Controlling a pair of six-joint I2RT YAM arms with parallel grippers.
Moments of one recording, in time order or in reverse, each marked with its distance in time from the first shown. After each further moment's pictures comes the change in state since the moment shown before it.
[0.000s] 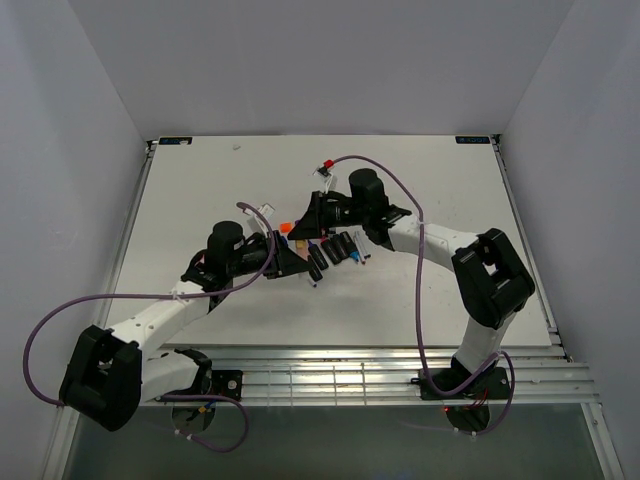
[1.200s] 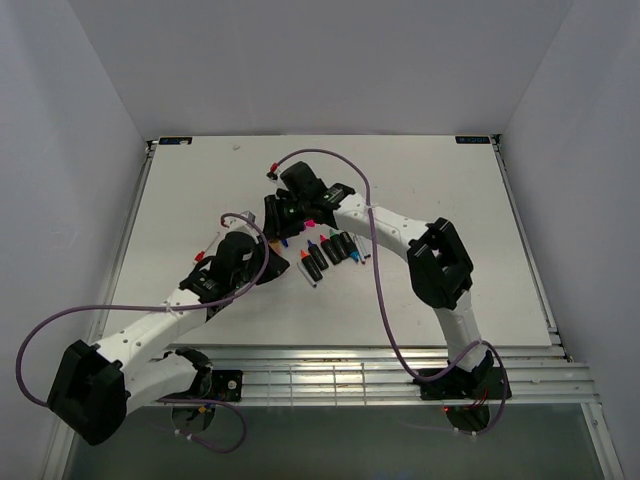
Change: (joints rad) left arm -0.127 -0.085 0.050 -0.388 -0.728 -0.032; right arm 0.211 0.365 0.727 -0.876 0.554 -0.294
